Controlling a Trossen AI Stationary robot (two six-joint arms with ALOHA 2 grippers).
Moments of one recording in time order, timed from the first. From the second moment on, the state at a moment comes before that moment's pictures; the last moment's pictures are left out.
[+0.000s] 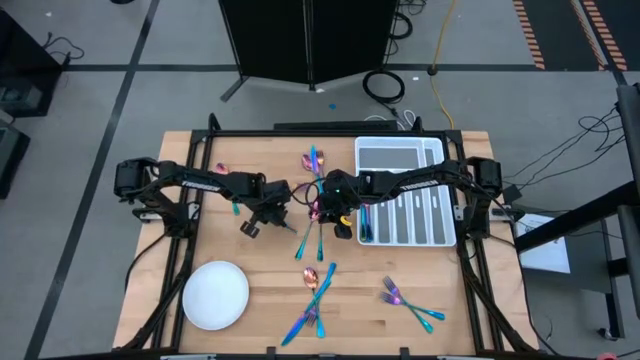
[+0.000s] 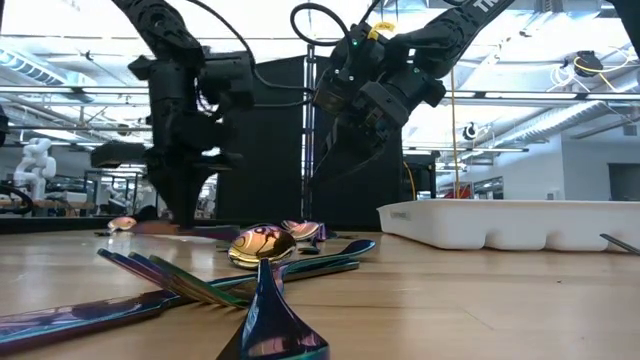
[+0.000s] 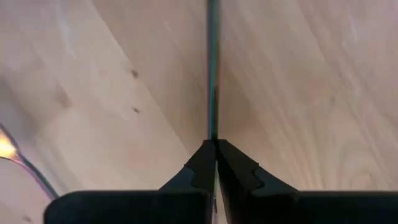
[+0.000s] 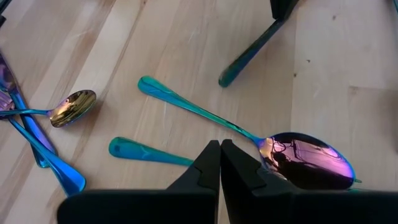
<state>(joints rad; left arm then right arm) 0.16 1.57 0.84 -0.65 0.06 0.74 -0.15 1.86 1.15 -0.10 -0.36 -0.14</state>
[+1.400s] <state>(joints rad) 0.07 1.20 0.75 -0.75 0.10 0.38 0.05 2.12 1.24 0.42 -0.13 -0.09</state>
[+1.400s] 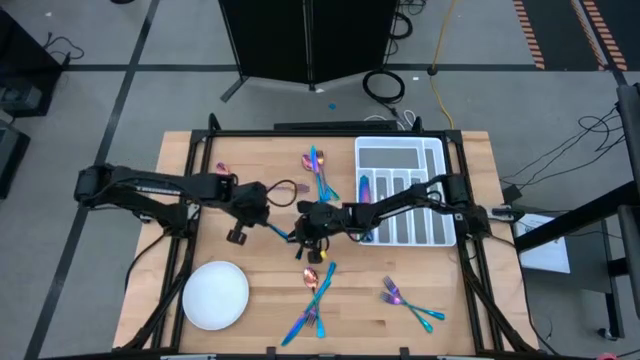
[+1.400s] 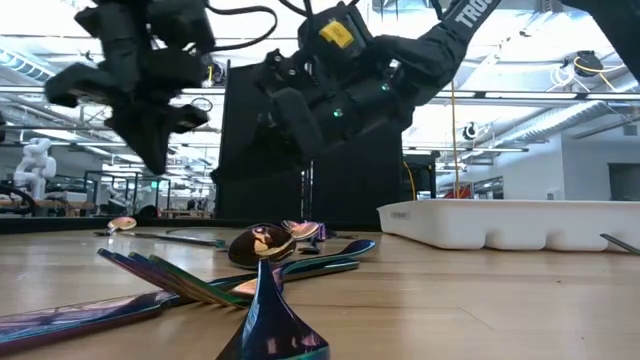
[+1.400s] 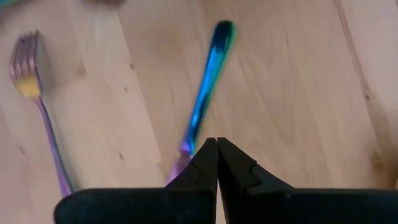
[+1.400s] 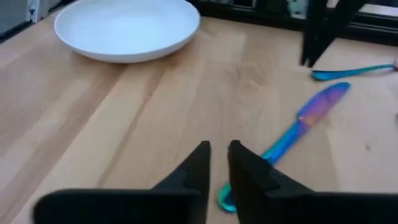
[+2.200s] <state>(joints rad) 0.06 1.13 0.58 -0.47 0.05 0.27 0.14 2.30 1.48 0.12 0.32 0.25</state>
